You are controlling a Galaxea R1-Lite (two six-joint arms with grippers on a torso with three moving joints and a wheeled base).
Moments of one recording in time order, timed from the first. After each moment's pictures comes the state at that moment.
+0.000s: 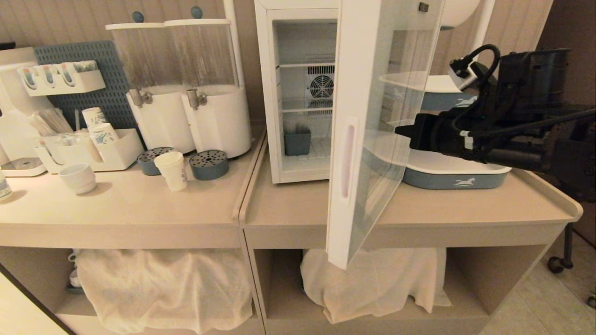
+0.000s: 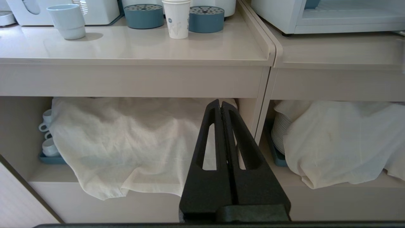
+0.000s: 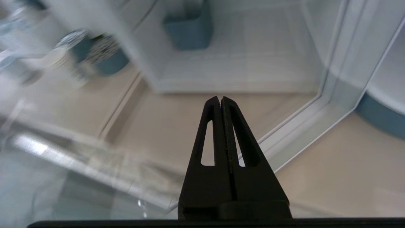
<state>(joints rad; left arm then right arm) 0.00 0.00 0.00 -0.04 0.00 -0.02 0.40 1.70 -1.21 -0.24 0.02 0.24</state>
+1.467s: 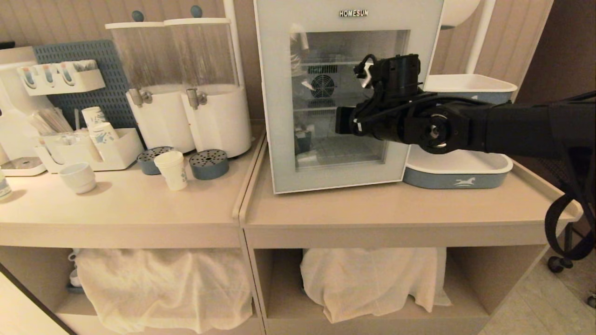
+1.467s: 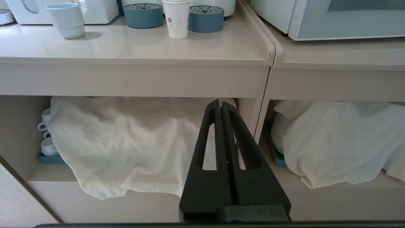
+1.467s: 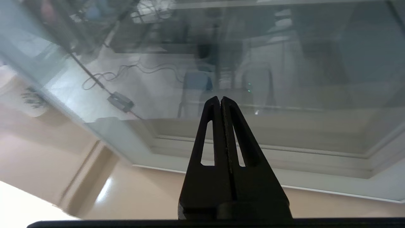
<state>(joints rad) 0.00 0.00 0.00 -0.04 0.00 -0.03 0.49 2.20 -1.93 -0.02 -0.14 0.16</state>
